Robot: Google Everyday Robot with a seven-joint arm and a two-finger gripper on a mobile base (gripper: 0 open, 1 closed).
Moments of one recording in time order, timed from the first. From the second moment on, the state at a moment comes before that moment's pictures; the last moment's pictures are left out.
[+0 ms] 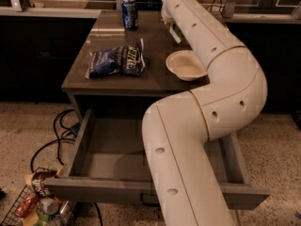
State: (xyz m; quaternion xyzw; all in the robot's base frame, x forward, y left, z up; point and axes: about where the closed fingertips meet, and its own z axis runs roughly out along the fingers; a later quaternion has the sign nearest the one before) arm 0.924 -0.118 0.872 -0.01 0.93 -0.04 0.37
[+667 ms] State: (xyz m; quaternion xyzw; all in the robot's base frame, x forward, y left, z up) arm 0.901 -0.202 0.950 0.05 0.90 -0.09 0.42
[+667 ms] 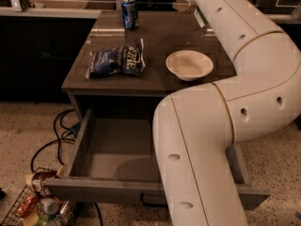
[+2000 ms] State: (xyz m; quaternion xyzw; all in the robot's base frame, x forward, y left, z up) arm 0.784 -0.255 1.024 0.02 0.85 -0.03 0.52
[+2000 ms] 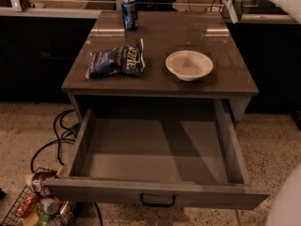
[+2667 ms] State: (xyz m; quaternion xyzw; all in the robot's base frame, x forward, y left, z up) arm 0.755 -0.262 1.012 -0.02 0.82 0.09 0.56
